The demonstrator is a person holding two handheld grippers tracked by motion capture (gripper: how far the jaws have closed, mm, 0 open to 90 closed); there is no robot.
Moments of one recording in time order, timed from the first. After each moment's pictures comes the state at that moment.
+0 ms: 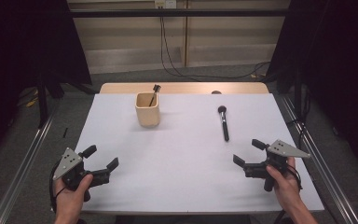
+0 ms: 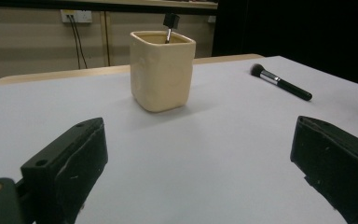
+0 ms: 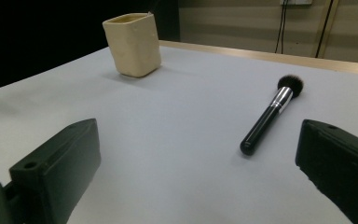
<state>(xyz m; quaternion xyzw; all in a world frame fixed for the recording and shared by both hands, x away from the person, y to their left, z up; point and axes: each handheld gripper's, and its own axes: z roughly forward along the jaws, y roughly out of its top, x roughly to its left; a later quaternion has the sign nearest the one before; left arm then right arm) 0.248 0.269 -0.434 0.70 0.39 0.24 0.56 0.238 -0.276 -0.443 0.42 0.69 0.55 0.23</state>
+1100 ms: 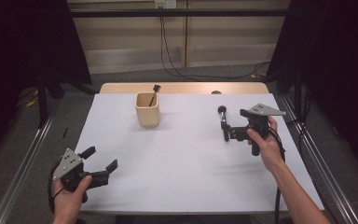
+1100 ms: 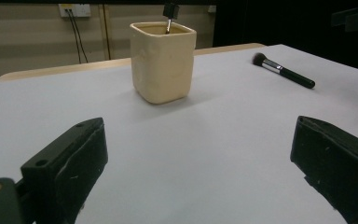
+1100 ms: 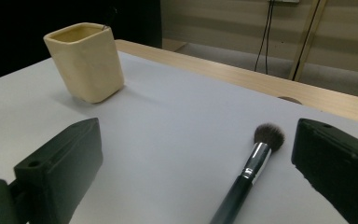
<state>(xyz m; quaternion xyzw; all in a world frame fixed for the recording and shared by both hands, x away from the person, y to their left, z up) 0.247 0.272 -0.434 0.71 0.38 0.24 0.54 0.342 -0.254 -0.415 0.43 0.71 0.50 0.24</state>
